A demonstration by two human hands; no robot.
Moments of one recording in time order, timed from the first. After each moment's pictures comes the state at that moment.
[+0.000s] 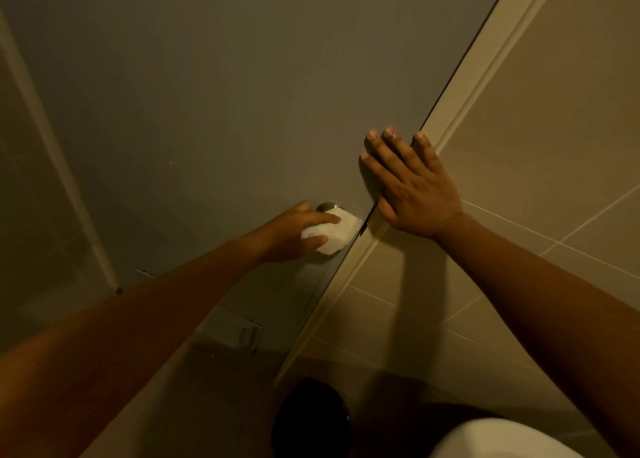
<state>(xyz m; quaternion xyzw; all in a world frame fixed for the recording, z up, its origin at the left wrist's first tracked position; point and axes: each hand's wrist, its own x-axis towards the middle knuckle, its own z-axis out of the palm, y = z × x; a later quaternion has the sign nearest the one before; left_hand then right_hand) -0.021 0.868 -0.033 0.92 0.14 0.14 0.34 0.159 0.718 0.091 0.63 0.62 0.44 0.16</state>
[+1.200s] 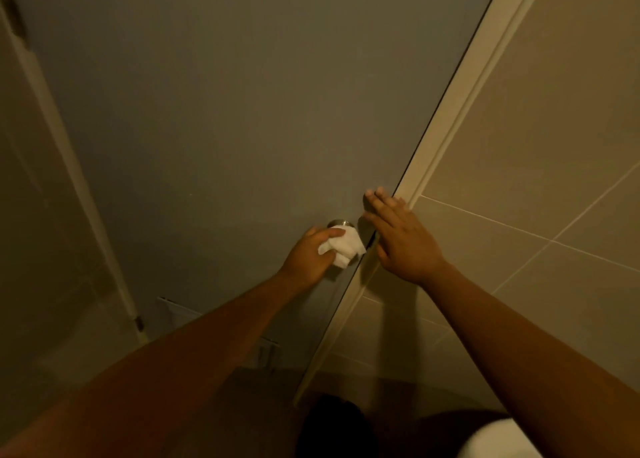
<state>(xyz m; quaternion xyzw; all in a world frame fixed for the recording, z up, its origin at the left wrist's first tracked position) -0.027 0.835 -0.035 0.77 0.19 0.28 0.54 0.116 0.700 0.045 0.75 0.62 0.21 0.03</state>
